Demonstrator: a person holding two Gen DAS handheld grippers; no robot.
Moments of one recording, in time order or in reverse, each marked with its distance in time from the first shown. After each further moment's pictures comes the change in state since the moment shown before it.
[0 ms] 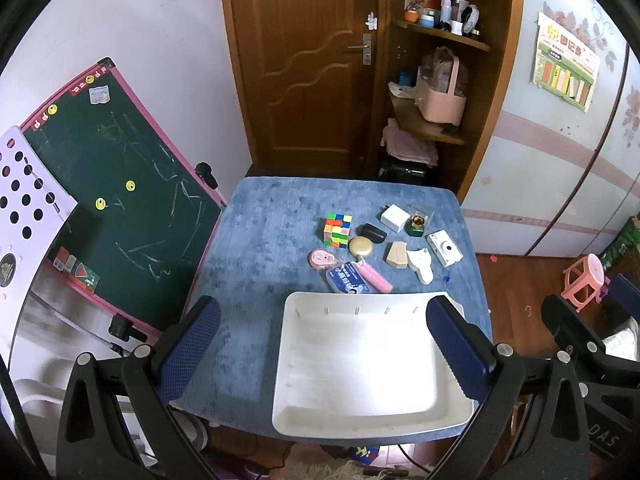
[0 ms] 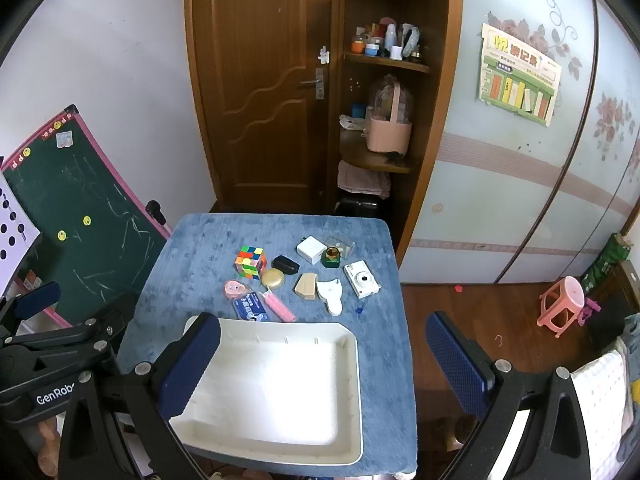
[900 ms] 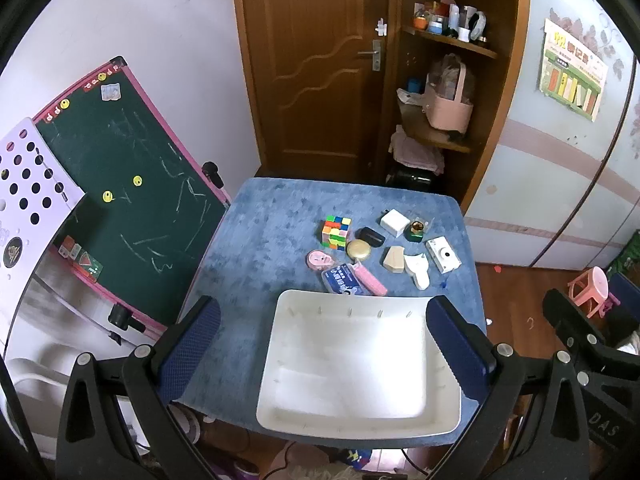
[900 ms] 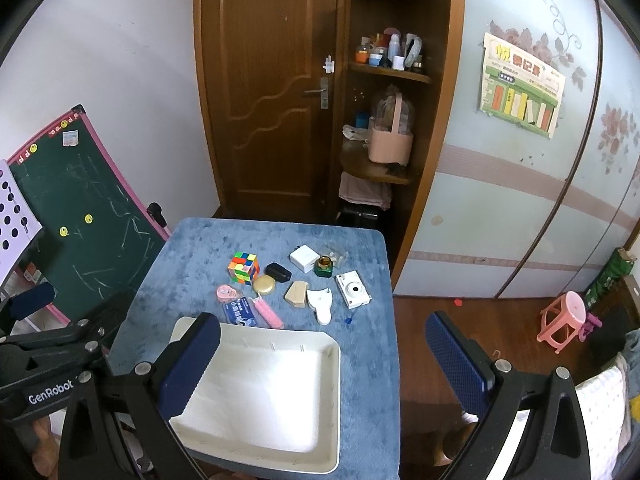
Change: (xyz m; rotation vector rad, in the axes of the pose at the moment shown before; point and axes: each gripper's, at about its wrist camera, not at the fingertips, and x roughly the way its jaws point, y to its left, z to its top) left arm -0.006 -0.022 -0.008 -0.039 -0.017 0.039; right arm 0.007 -0.030 -0.003 -0.031 -0.035 0.031
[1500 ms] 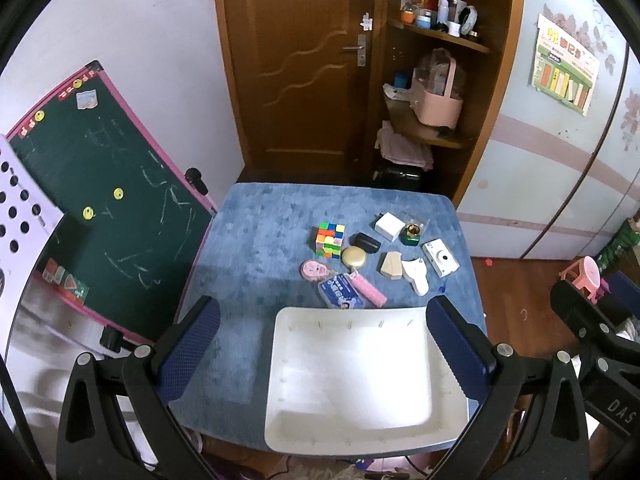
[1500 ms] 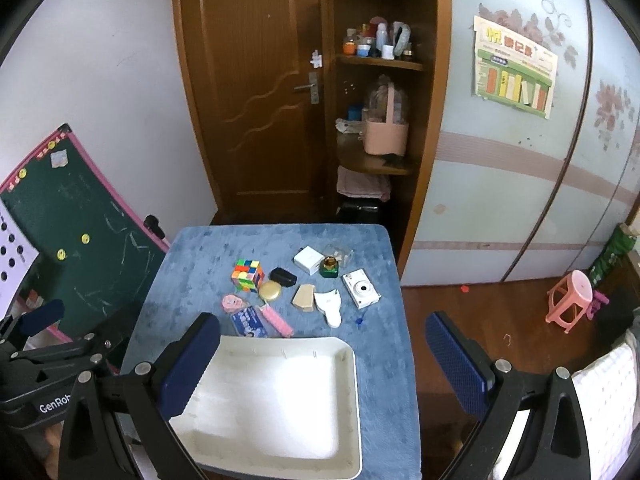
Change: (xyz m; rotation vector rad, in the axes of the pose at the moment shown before) left arm 0.026 0.014 0.026 0.047 0.012 -0.062; right arm 0.012 0.011 0.017 0.079 0.012 -0.013
